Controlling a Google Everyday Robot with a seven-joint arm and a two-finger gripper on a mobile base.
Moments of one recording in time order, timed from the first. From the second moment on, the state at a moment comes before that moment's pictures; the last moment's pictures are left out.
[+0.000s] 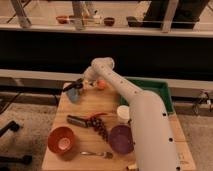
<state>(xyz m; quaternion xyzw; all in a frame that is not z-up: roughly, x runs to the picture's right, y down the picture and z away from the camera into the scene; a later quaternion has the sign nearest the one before) -0.135 -0.070 0.972 -0.13 -0.27 0.03 0.95</state>
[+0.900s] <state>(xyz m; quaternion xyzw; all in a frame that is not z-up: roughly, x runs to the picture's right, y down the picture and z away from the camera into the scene) -0.133 -0.069 0.964 -0.12 -0.27 0.04 0.96</state>
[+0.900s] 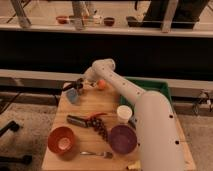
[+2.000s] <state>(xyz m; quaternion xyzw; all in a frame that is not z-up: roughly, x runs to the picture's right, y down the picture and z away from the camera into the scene) -0.145 -0.055 0.963 -0.10 -0.24 0.06 0.96</state>
